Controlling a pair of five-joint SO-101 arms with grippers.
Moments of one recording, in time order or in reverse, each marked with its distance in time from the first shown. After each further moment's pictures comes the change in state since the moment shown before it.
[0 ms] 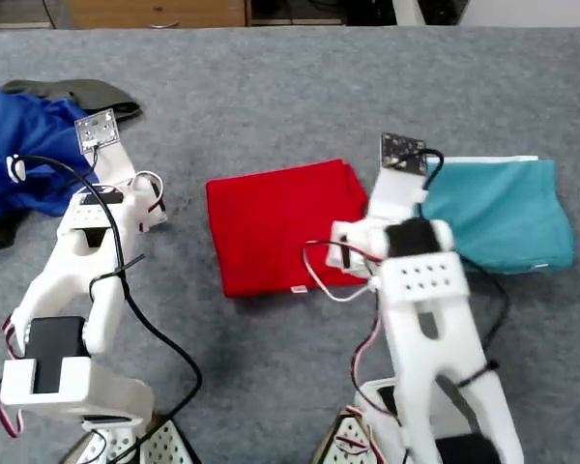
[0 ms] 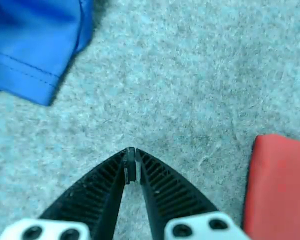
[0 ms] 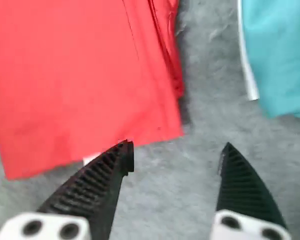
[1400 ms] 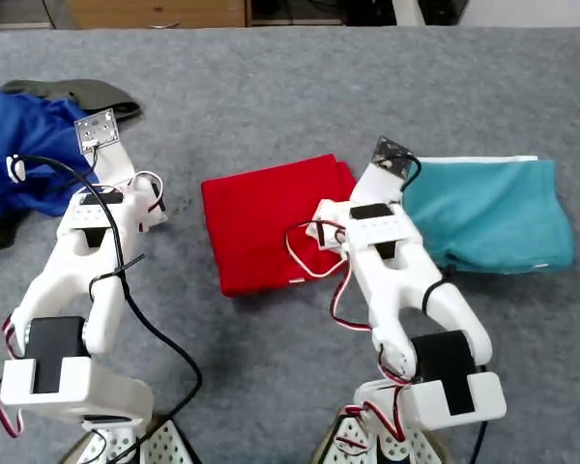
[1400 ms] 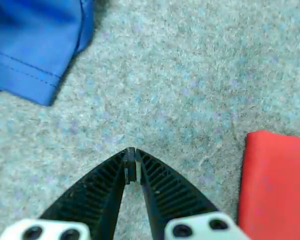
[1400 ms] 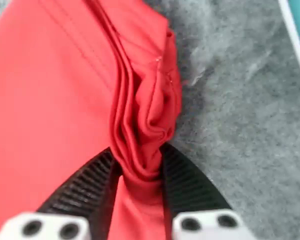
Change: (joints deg) left arm 0.0 0.0 0.0 0.0 0.0; right arm -0.5 28.2 -0.1 -30.5 -13.8
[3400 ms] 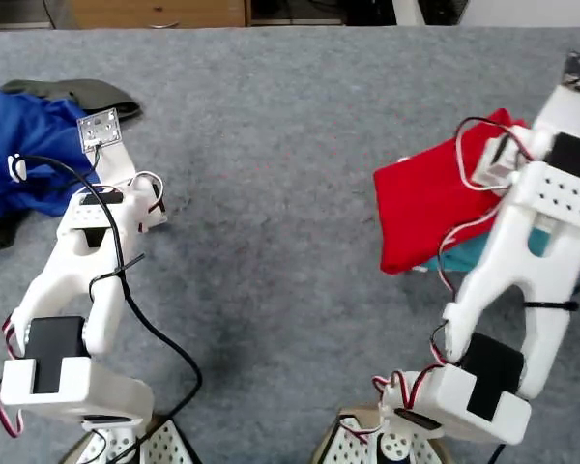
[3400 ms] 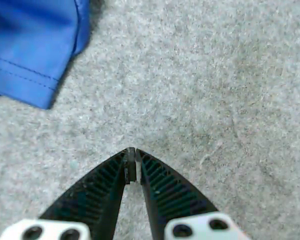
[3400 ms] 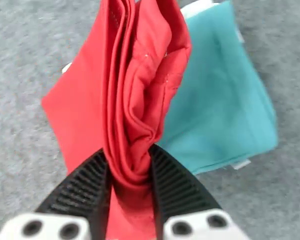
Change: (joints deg) left arm 0.0 0.0 0.0 0.0 -1.9; right arm 38.0 -0.5 -47.7 41.2 35.5
